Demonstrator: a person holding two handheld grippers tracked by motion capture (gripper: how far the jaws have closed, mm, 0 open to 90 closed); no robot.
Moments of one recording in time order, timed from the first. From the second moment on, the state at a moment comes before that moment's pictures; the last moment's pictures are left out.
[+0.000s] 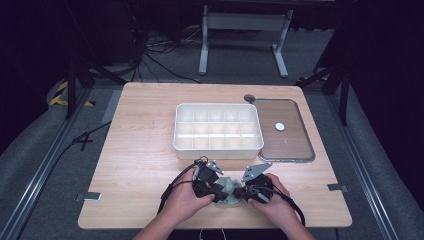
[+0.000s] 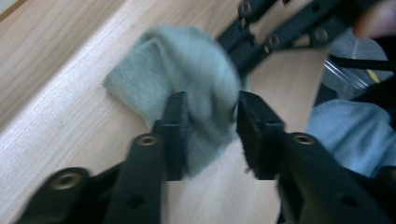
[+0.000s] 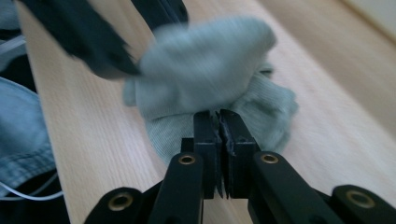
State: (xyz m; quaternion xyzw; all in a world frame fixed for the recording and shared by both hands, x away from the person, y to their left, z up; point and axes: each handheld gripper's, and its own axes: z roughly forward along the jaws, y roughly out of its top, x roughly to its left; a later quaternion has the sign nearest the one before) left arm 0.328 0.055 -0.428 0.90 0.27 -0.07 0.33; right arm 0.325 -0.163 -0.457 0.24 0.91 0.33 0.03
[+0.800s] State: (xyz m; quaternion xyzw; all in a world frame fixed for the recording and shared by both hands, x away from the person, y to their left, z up) left arm 0.322 0.021 -0.457 0.92 0.22 -0.08 0.32; right arm 0.324 -0.188 -0.424 0.27 0.90 0.35 0.04
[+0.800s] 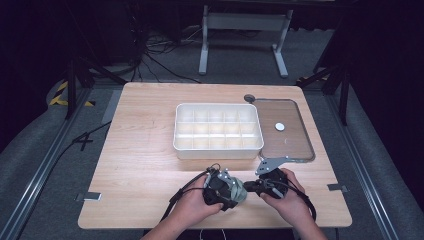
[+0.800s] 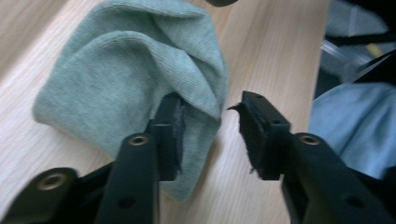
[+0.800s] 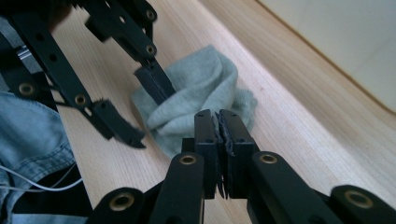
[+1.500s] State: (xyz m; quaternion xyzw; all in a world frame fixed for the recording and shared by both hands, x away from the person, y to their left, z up) left arm 0.329 0.044 -0.435 0.89 0.24 -0.04 0.38; right arm 0.324 -0.162 -0.437 0.26 0.90 0.36 0.04
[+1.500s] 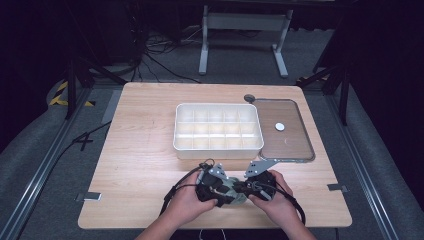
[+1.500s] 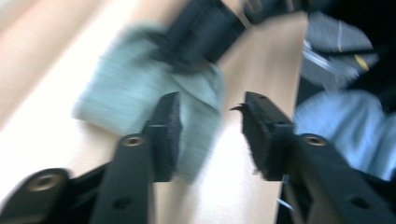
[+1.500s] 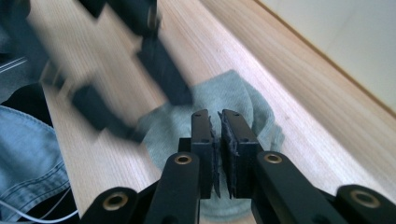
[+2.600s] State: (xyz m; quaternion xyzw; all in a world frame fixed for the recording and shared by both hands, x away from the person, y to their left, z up) left arm 0.339 0.058 -0.447 0.91 0.26 -0.01 0.33; right arm 0.317 -0.180 -0.424 0.26 0.89 0.37 0.08
